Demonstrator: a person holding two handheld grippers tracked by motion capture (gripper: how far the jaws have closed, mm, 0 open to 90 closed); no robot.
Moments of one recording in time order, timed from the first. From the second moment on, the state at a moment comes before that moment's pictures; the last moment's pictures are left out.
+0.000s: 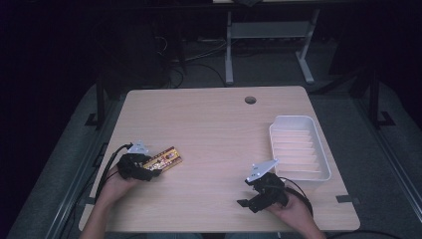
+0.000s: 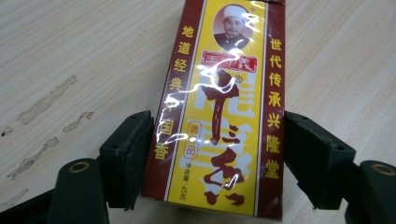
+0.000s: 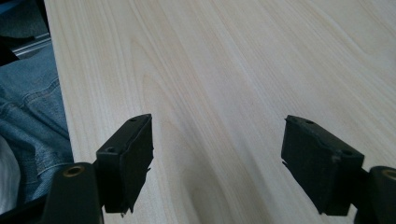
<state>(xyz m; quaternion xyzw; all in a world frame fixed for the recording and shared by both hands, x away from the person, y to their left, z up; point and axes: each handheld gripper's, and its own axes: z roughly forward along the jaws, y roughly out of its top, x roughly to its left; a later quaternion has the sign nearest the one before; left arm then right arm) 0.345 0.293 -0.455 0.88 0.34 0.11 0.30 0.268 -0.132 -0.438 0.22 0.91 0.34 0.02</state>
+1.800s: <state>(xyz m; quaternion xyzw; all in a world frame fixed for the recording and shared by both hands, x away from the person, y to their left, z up) 0.278 0.187 -0.417 0.90 0.22 0.12 0.36 0.274 -0.116 -0.419 0.28 0.87 0.41 -0.01</state>
